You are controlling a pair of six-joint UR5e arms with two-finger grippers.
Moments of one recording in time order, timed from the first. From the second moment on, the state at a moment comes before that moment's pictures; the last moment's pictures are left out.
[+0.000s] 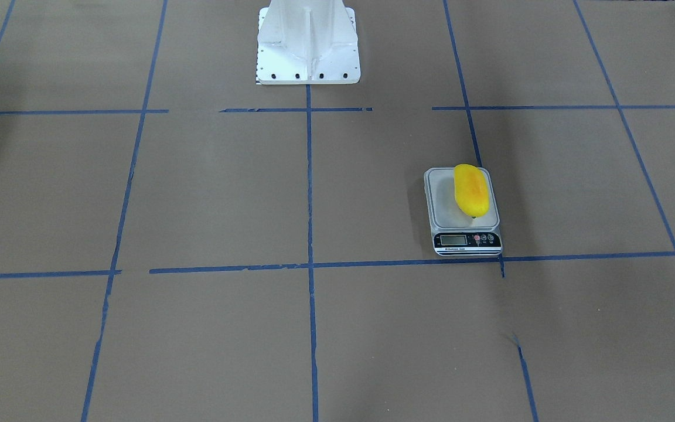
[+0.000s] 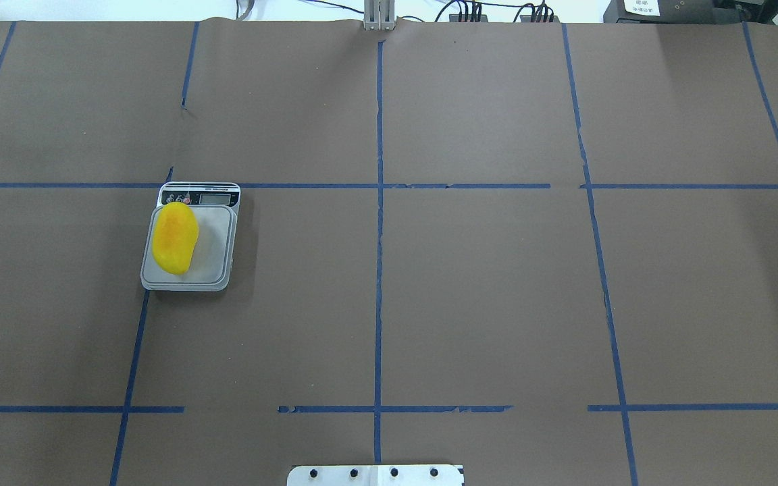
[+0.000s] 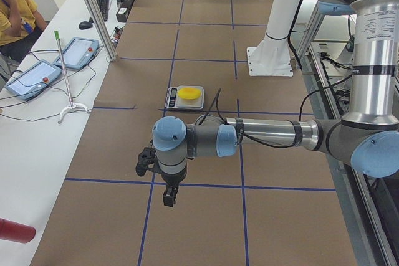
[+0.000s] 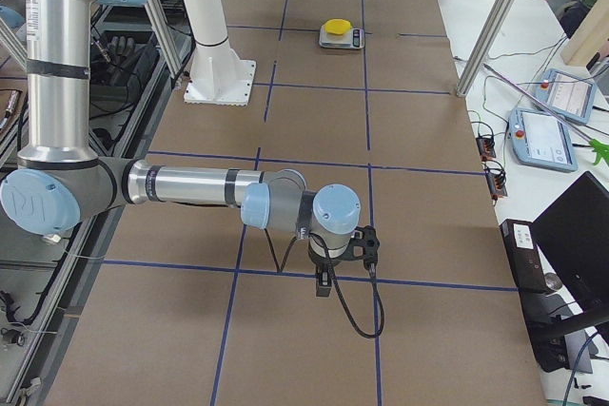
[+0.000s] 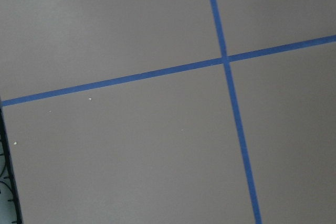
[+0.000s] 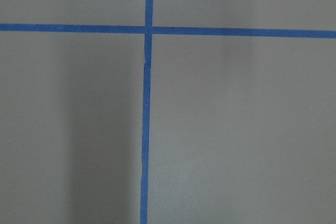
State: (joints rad) left arm -1.69 -1.53 -1.64 -1.49 -2.25 0.27; right arm 1.62 -1.66 1.66 -1.68 2.35 -0.12
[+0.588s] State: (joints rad) left arm -1.71 -1.54 -1.63 -1.46 -2.28 0.26; right arm 1.62 -1.66 1.66 -1.68 2.35 -0.12
